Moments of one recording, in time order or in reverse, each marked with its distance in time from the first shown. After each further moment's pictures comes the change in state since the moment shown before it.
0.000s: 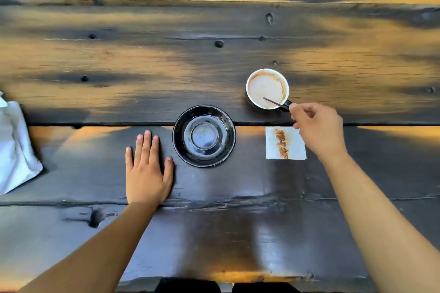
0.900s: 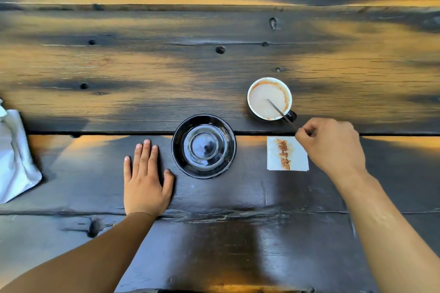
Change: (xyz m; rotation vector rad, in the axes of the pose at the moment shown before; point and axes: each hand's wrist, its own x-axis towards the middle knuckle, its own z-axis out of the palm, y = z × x) left_hand 0.005 0.000 0.000 0.060 0.008 -0.014; right_hand 0.002 -0.005 -0.017 -0.496 -0.010 -0.064
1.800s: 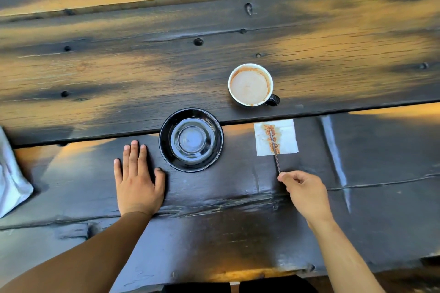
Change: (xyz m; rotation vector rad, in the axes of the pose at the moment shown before) left_hand 0.000 0.000 0.004 0.004 0.046 -0.011; right_hand -0.095 0.073 0.093 0.578 -0.203 0.430
